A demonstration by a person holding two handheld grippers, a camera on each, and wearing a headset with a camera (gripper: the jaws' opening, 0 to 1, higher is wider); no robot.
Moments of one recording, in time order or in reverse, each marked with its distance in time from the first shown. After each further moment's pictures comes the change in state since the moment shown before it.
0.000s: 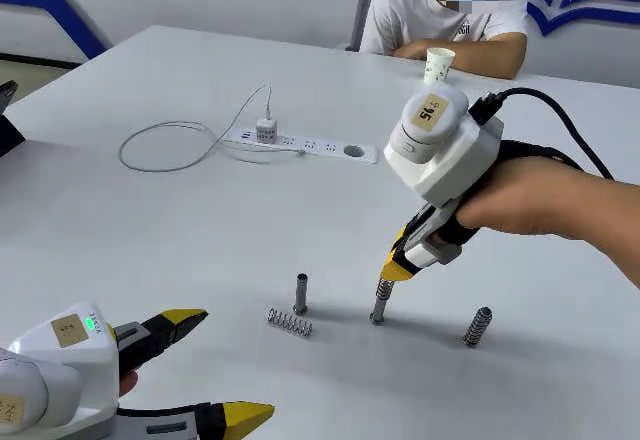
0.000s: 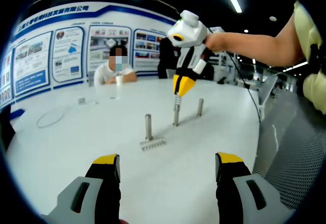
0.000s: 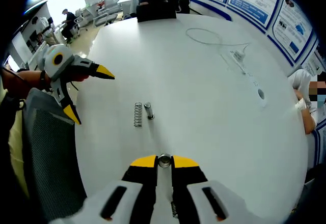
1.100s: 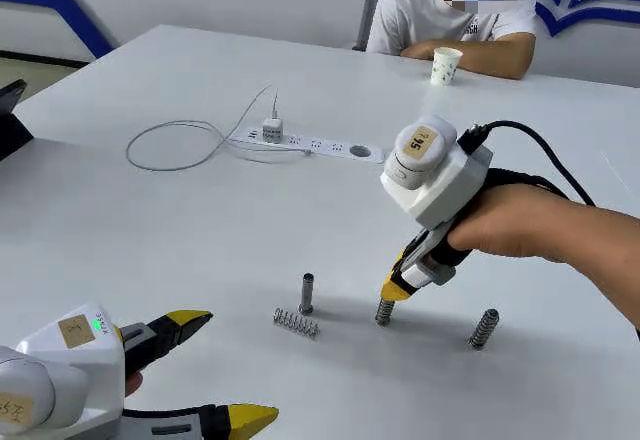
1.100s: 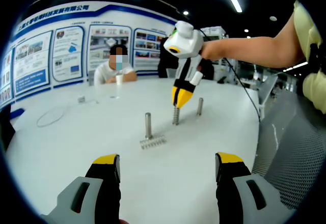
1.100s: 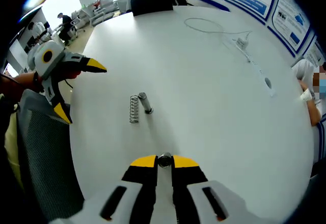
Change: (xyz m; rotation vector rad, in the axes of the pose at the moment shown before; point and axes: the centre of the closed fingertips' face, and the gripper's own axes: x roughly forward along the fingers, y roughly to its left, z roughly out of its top) left arm -0.001 -0.001 -0.002 -0.002 0.004 0.000; right arm 0.031 -0.006 -0.014 0.048 0.031 0.027
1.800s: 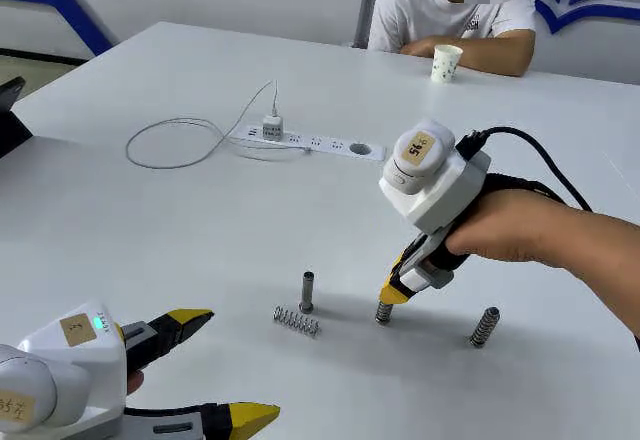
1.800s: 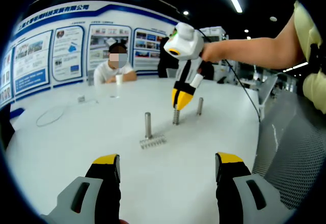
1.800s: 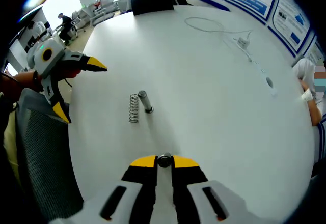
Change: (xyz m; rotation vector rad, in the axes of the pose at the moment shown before) left arm 0.001 0.000 -0.001 -0.002 0.000 -0.003; right arm 0.005 0.001 -0.001 -0.003 -0.004 0.002
